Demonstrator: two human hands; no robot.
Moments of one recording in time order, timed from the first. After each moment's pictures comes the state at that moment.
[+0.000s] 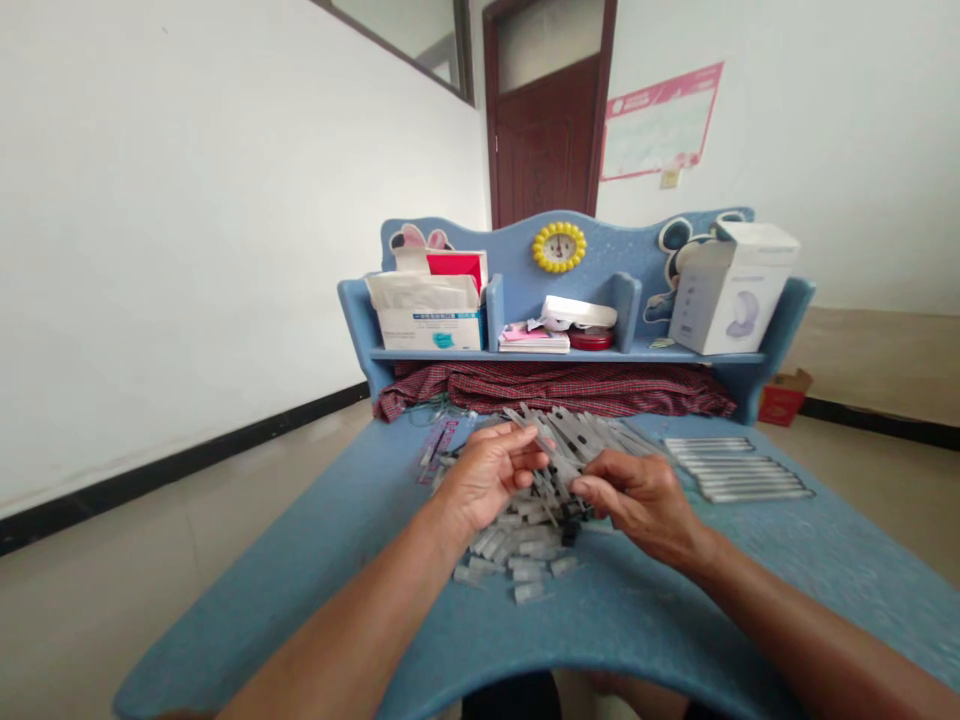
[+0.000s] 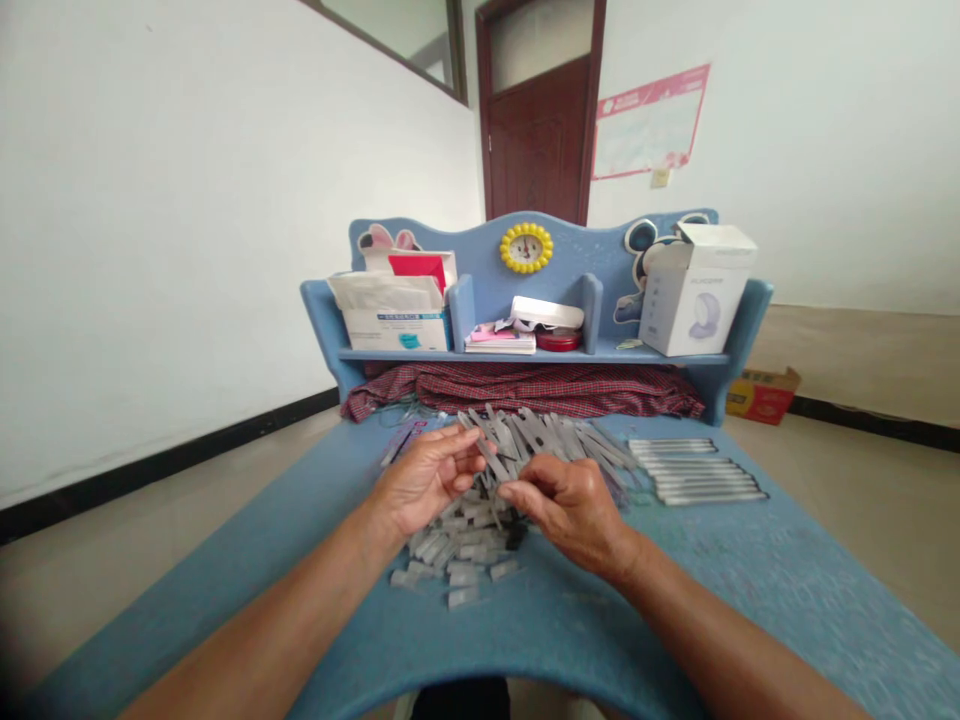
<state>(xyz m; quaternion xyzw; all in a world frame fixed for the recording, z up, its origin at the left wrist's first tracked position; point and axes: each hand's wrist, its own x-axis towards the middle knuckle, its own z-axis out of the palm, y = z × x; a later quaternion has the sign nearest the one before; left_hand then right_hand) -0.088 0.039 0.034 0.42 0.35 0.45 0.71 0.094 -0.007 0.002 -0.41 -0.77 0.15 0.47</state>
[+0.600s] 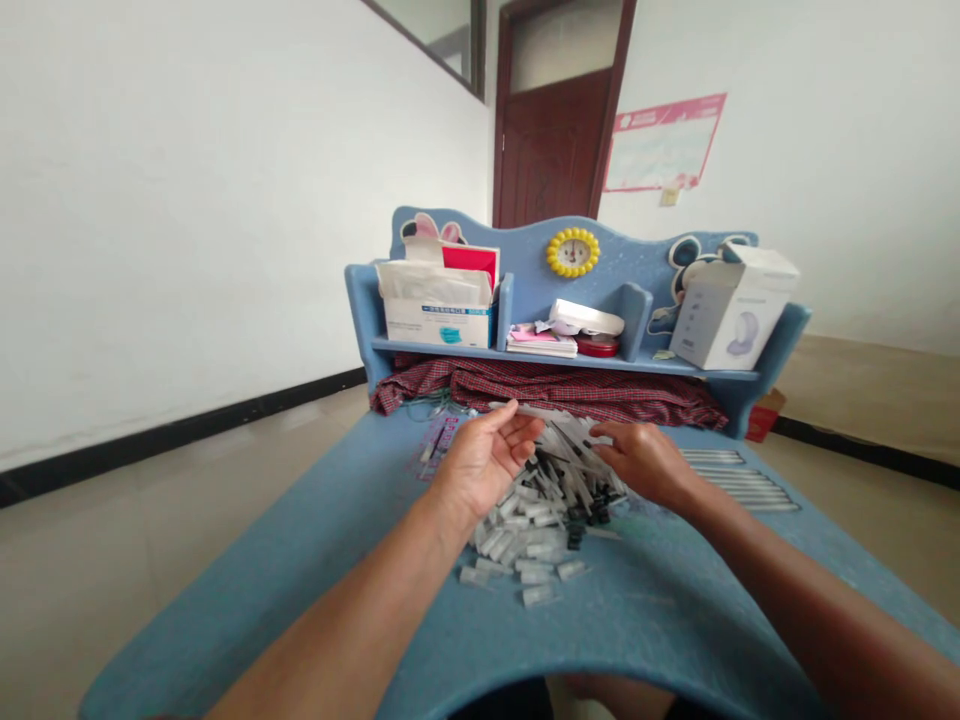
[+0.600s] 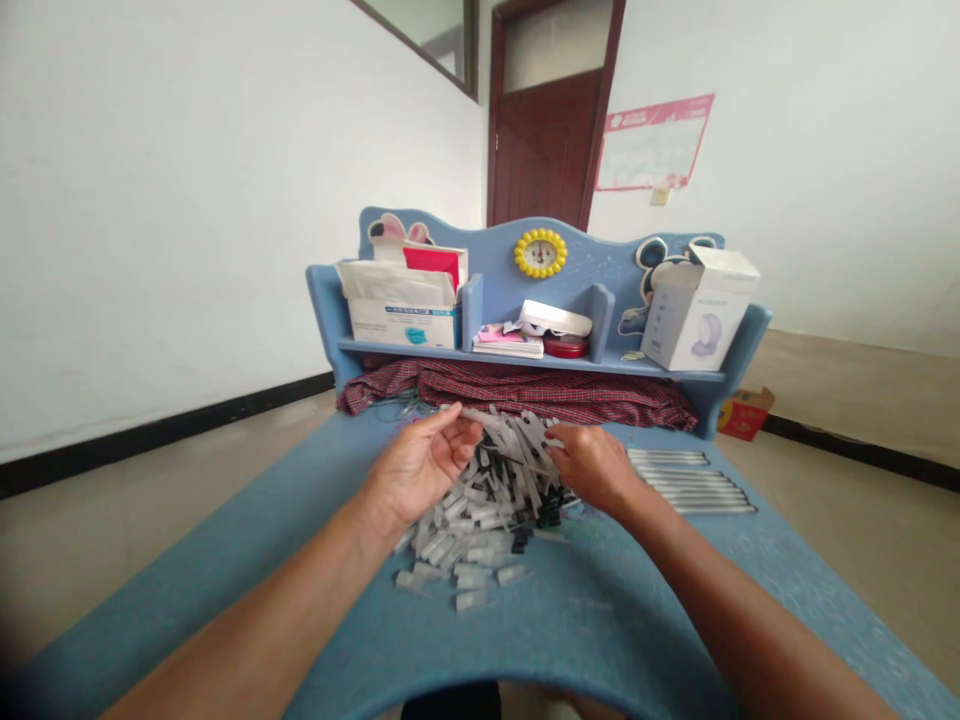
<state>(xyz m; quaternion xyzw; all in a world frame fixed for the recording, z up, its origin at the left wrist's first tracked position) -0.098 0.044 0.051 0.25 0.27 0.55 0.75 0.112 0.044 0.018 -0.62 -0.76 -0.02 0.20</state>
